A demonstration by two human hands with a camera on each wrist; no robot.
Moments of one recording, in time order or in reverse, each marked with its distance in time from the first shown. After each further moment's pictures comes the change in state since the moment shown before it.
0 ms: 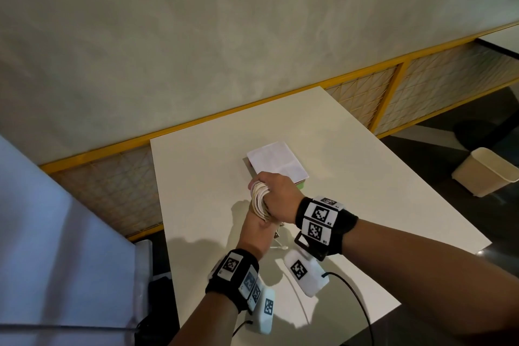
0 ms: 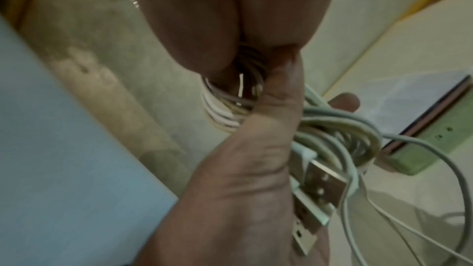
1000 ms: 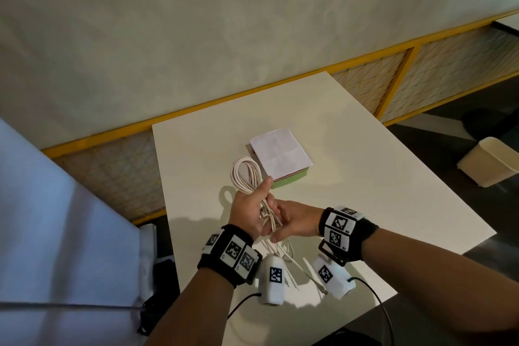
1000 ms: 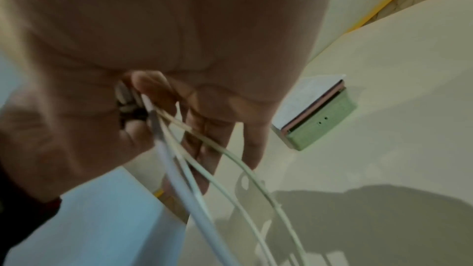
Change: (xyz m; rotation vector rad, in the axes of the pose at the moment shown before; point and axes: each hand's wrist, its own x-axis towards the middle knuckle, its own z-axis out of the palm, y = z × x) left_hand 0.010 0.005 -0.012 -0.589 0.083 -0.206; right_hand -0.025 0.065 0.019 0.187 -0.564 0.062
